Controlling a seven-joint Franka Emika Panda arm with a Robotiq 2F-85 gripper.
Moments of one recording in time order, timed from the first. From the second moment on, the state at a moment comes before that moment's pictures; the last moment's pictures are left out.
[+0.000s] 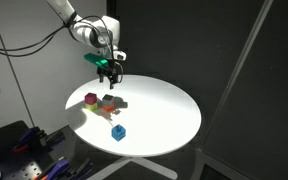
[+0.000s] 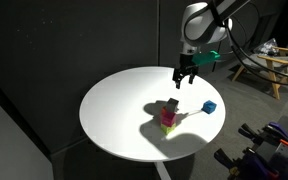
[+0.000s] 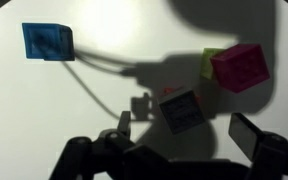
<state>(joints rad) 0.05 0.27 0.04 -2.13 0.08 2.33 0.09</state>
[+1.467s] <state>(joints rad) 0.09 0.45 0.03 -2.03 -0.06 2.43 0.09</state>
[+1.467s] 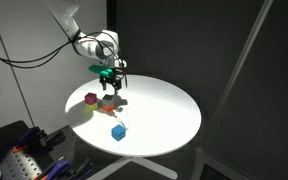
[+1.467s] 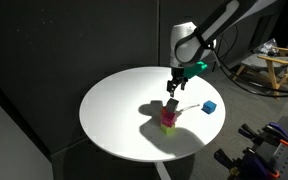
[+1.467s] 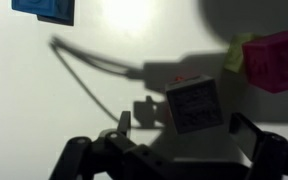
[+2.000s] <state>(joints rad) 0.12 0.46 0.03 -2.03 -0.07 2.44 0.08</state>
